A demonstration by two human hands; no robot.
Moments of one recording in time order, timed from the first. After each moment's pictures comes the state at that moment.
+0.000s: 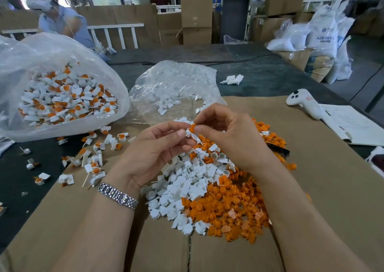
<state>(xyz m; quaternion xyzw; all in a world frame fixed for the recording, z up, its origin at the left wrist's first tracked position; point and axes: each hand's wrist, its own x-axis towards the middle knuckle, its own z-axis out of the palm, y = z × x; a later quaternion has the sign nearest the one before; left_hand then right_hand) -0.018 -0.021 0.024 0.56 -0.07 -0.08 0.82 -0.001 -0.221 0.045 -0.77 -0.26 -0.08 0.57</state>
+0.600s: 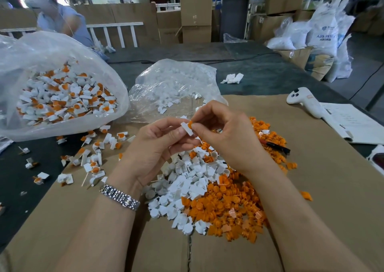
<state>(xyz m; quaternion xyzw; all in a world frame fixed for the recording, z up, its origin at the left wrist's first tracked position) -0.021 -0.029 0.027 0.57 -0.09 -0.02 0.82 -0.003 -0.213 0.043 -0.77 -0.27 -0.13 0.56</state>
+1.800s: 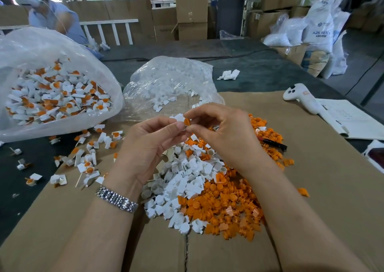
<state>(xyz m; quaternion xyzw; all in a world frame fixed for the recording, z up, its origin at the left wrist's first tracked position) -0.018 -0.033 0.026 0.58 -0.03 0.04 0.82 -0.003 -0.214 0.044 -0.81 -0.27 -0.18 0.48</state>
